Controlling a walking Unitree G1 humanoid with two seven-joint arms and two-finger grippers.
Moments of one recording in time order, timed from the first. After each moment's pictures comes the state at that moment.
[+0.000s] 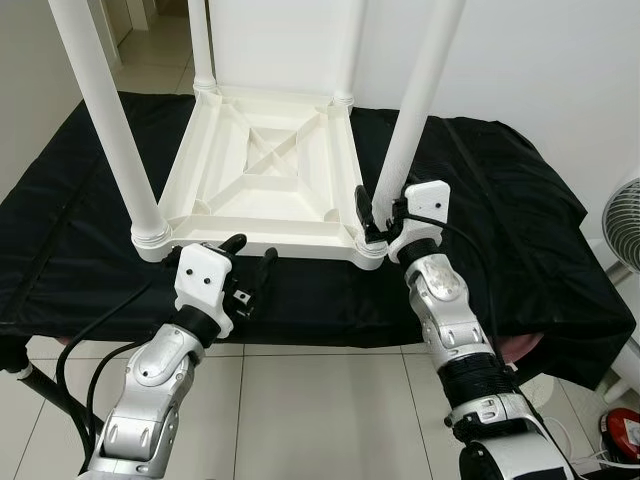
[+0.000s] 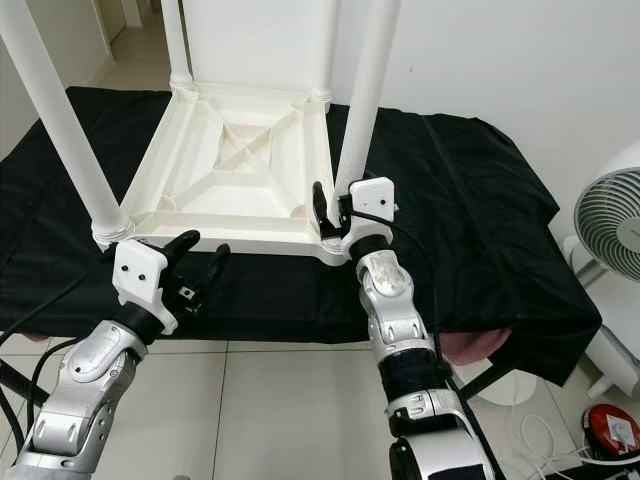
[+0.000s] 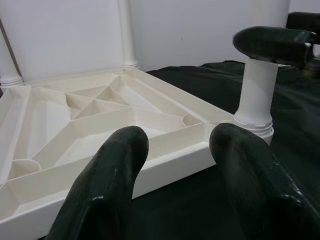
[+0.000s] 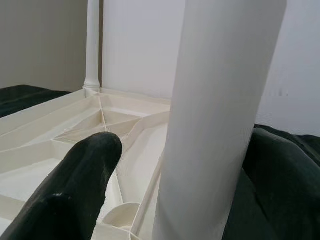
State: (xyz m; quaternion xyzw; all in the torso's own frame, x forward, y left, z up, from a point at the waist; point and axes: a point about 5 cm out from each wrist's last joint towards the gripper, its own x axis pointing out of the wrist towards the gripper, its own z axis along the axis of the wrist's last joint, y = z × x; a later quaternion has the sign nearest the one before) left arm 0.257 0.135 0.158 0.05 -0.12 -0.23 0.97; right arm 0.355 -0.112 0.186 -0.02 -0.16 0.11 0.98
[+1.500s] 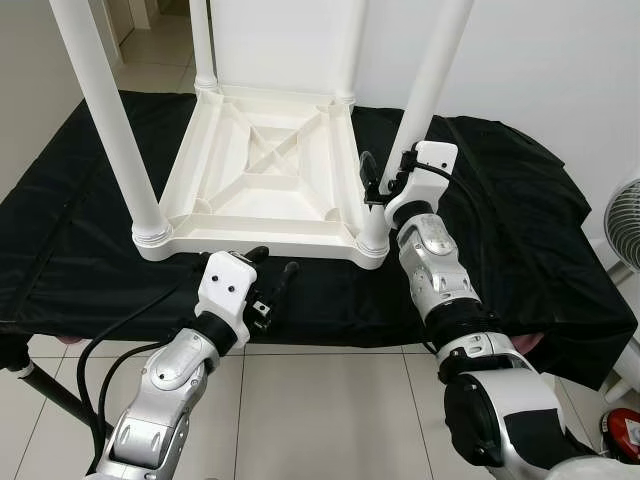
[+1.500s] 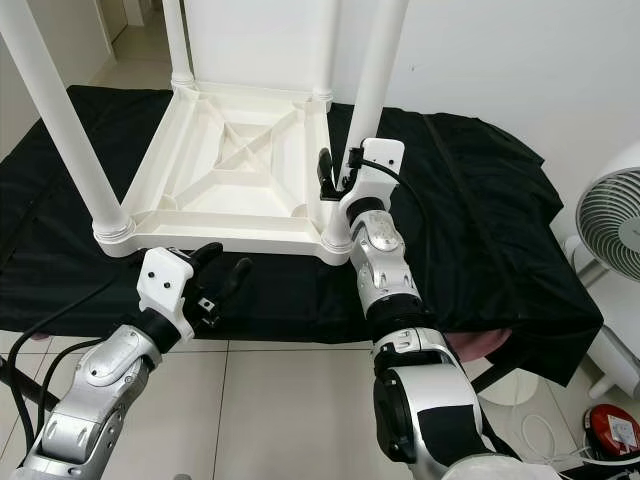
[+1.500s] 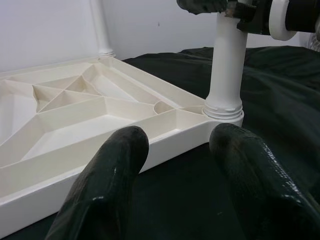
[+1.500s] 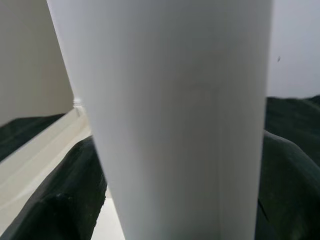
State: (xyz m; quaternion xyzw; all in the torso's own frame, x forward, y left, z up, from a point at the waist) left arm 0.251 0.118 0.153 0.06 -0.09 -0.26 0.96; right arm 0.389 -0.112 0.206 0.11 -0.12 0.09 0.98
